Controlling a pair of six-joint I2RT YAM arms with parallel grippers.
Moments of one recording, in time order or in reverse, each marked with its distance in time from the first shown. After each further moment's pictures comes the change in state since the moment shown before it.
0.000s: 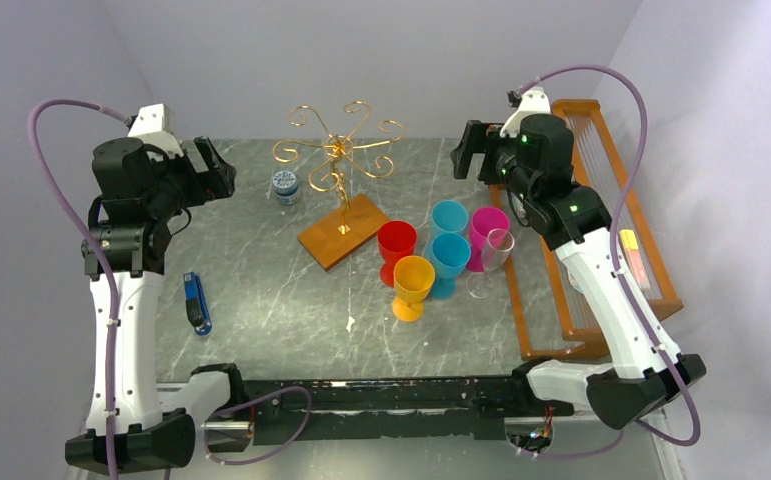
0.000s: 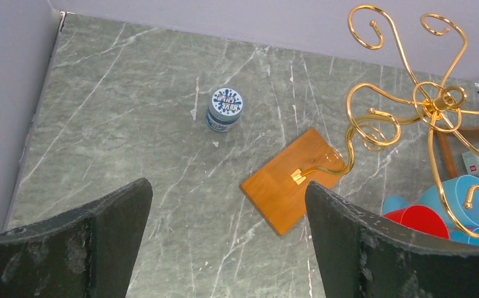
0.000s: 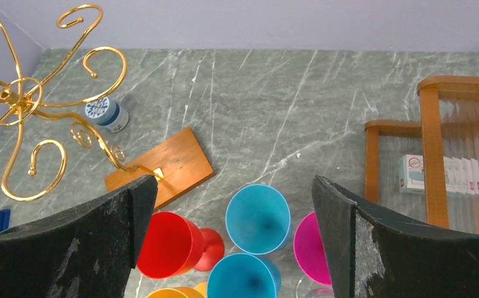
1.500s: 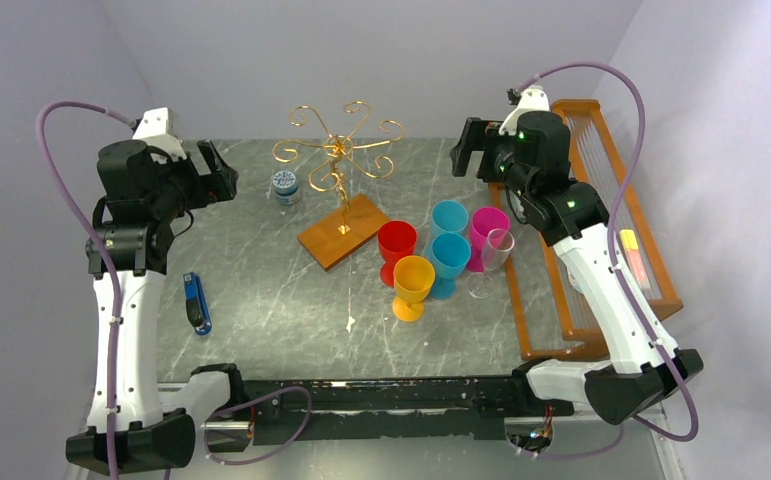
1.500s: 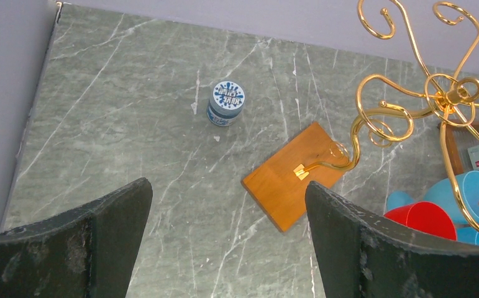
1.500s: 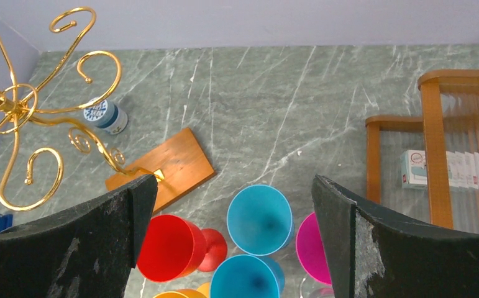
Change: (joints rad) left arm 0.000 -0.001 -0.033 0.011 0.002 0.004; right arm 0.000 0.024 0.022 -0.014 0.013 0.022
